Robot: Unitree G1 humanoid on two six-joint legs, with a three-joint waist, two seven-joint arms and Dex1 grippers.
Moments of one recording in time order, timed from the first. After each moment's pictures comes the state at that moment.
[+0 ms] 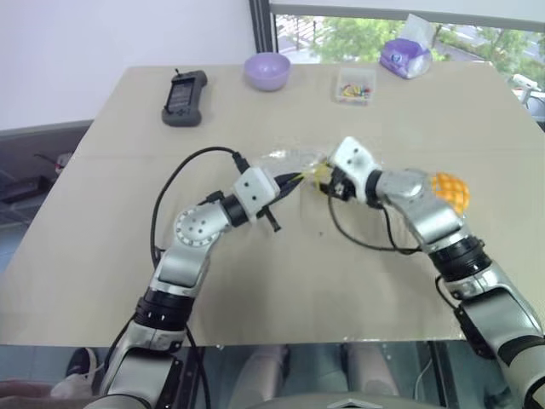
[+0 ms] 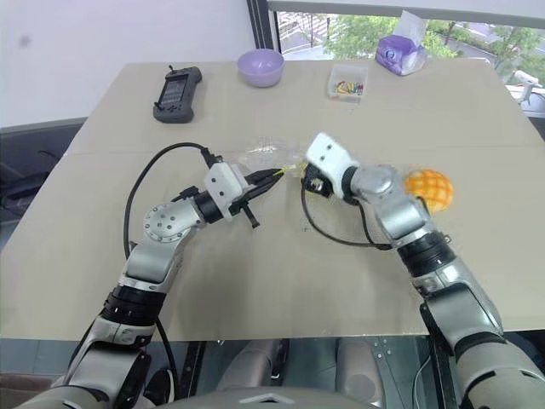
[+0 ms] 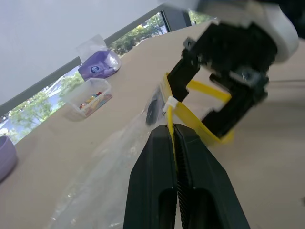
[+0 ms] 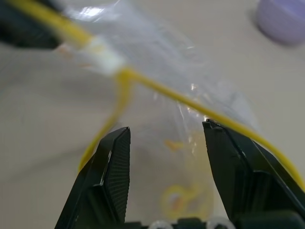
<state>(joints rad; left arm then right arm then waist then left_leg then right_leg) -0.43 0.43 -0.13 -0.03 -0.08 -0.08 -0.73 -0.77 -0.42 0.44 0.20 -0.09 0.23 0.63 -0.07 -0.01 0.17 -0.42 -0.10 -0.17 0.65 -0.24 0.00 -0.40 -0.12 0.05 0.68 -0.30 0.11</state>
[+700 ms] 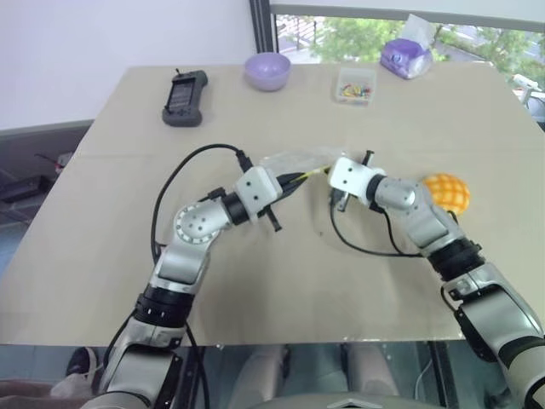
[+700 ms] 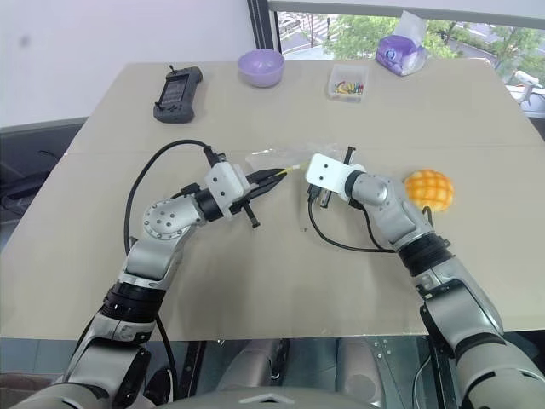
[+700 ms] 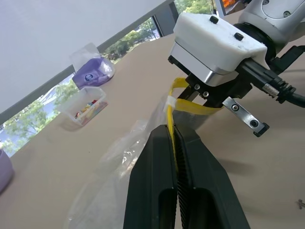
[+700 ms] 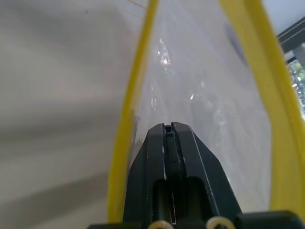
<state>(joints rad) -0.45 0.44 -0.13 -0.03 -0.08 -0.09 -0.76 -0.77 -0.43 0.42 0.35 -0.30 -0.03 0.56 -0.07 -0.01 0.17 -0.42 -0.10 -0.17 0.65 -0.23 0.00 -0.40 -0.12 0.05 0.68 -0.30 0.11</state>
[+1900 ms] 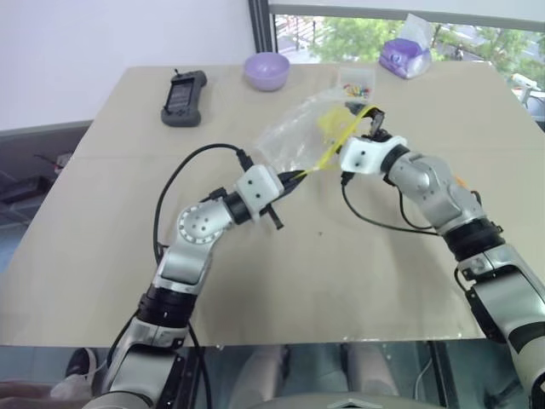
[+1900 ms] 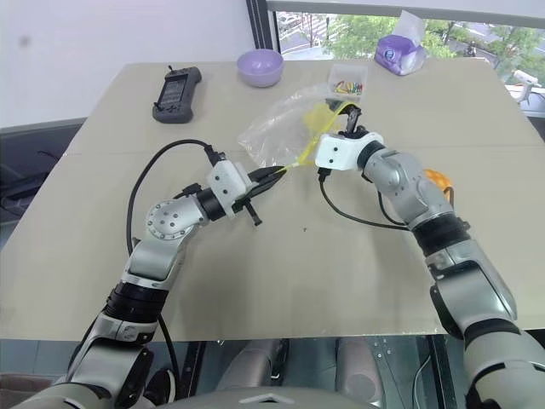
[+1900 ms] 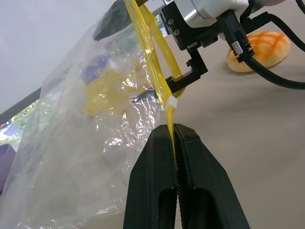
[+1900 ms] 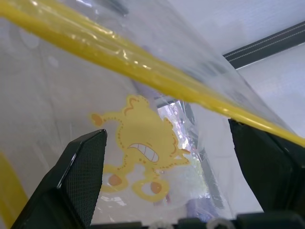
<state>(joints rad) -0.45 0.42 -0.14 -0.03 -0.06 -0.07 -0.72 -0.88 -0.51 0.38 0.48 -0.55 -0.31 0.25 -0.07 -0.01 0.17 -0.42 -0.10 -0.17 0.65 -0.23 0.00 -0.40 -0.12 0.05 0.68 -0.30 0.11</state>
